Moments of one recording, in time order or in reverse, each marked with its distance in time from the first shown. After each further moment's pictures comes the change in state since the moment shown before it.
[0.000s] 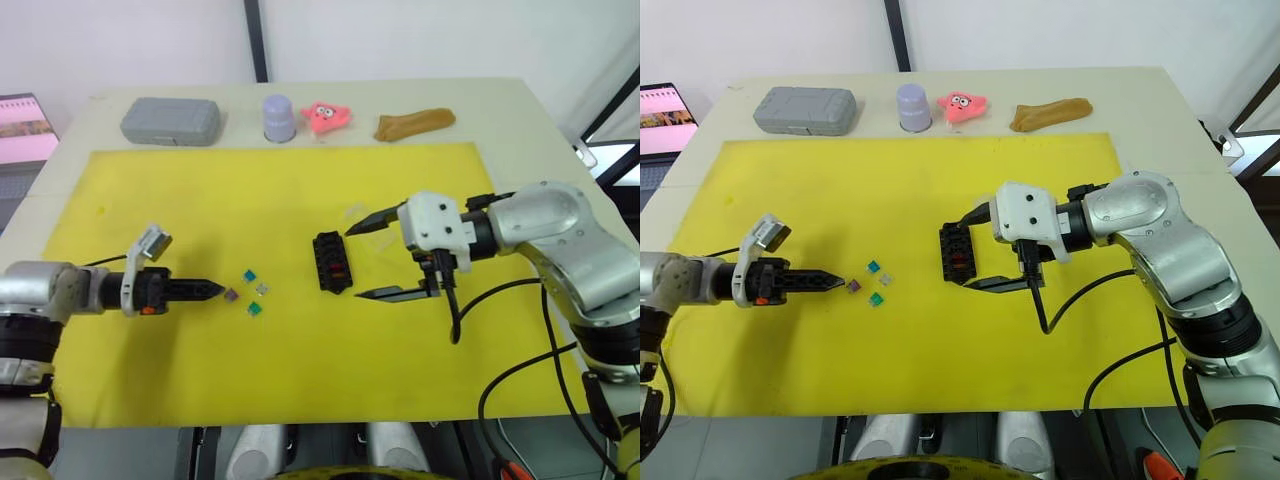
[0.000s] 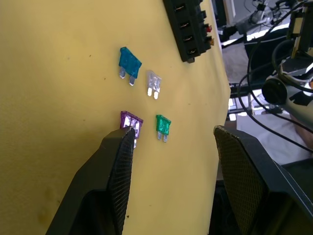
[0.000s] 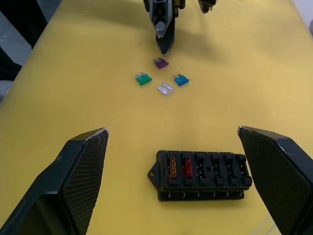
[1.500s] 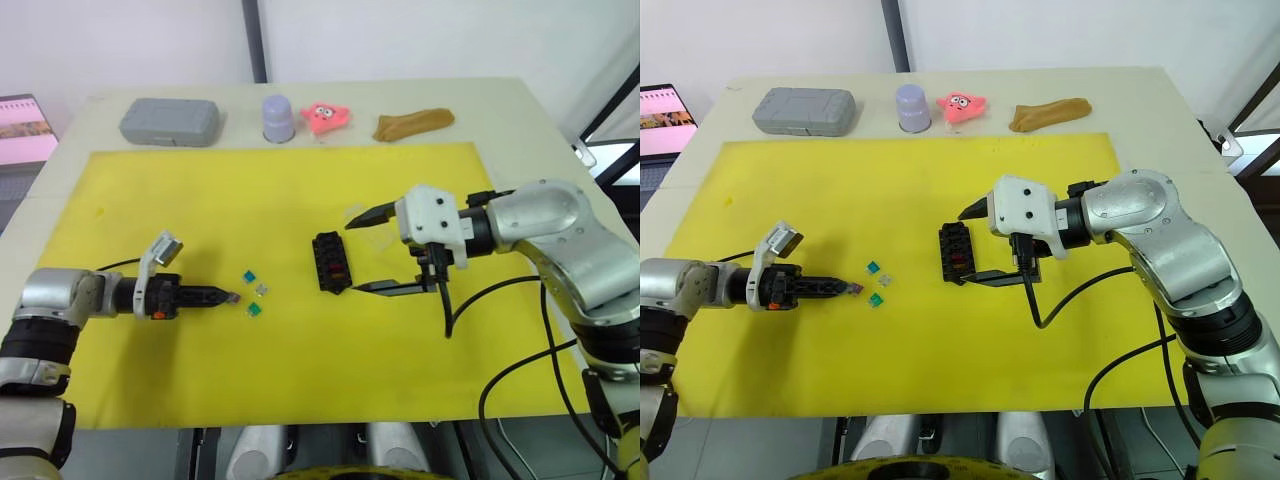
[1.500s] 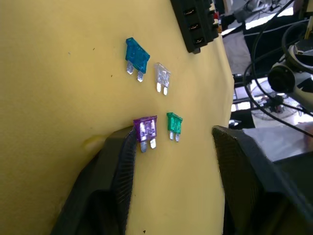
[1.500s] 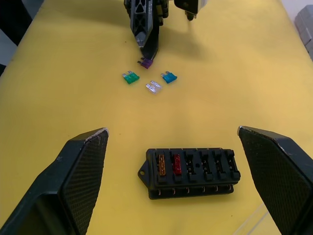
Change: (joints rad) left arm 0.003 -0.041 -0.038 0.049 0.077 -0.091 -0.044; right arm -0.020 -0.002 0.006 -0.010 -0.001 0.038 -0.036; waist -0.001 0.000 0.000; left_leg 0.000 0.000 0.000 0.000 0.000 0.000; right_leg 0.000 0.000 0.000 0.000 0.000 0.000
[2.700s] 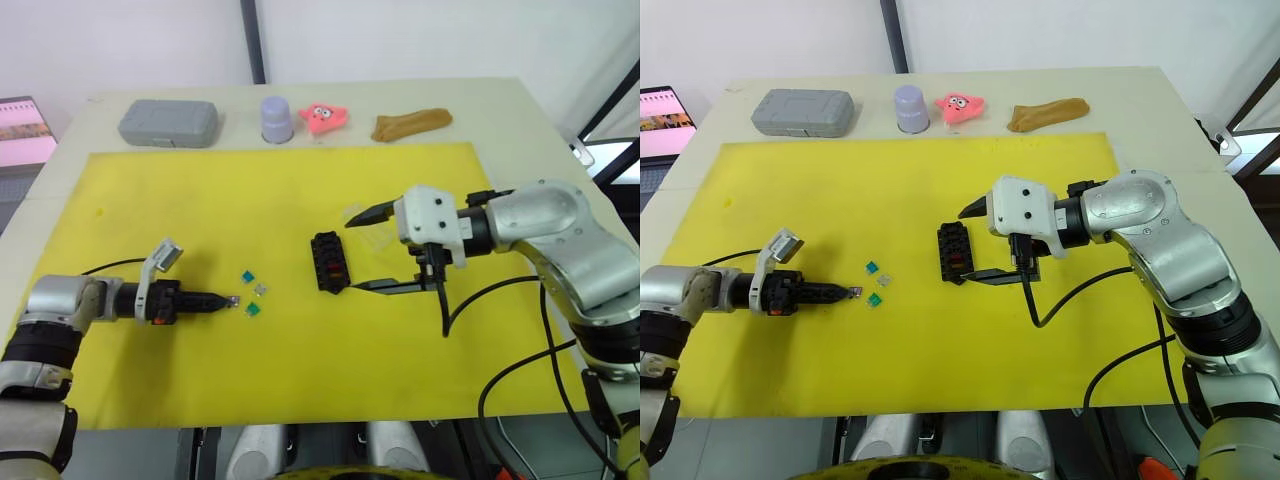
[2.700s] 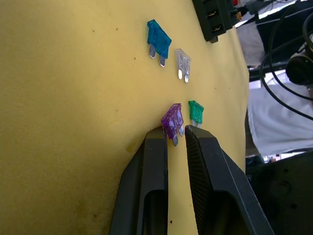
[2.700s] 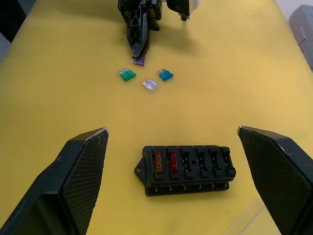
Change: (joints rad) left arm 0.020 -0.008 -0.020 0.025 0.034 -0.092 0.003; right arm 0.000 0.001 0.007 0.002 -0.016 -0.011 -0.009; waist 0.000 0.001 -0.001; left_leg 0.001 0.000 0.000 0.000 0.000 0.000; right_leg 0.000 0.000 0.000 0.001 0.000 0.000
